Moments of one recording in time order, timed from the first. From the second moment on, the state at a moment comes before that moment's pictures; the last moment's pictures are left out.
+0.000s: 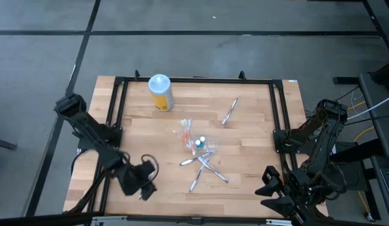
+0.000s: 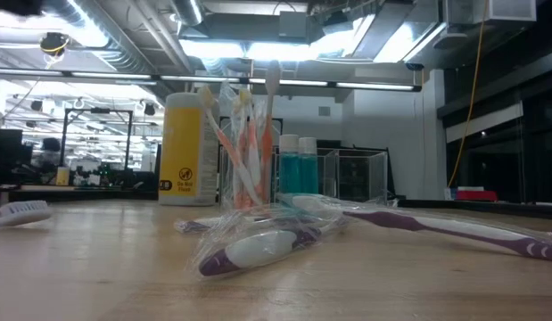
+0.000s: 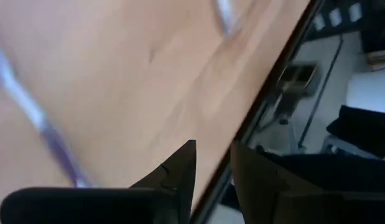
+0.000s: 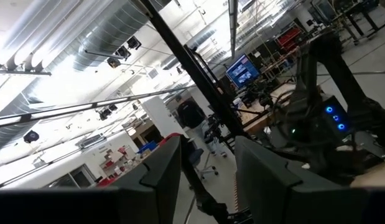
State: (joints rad) left arm -0.83 1.40 0.80 -0.26 -0.27 -1.56; right arm 1.17 1.44 1.08 0.94 0.99 0.19
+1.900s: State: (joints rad) left arm -0.62 1.59 0.80 -0.61 -0.40 -1.81; right arm 1.22 1.44 1.14 0.95 1.04 0.01
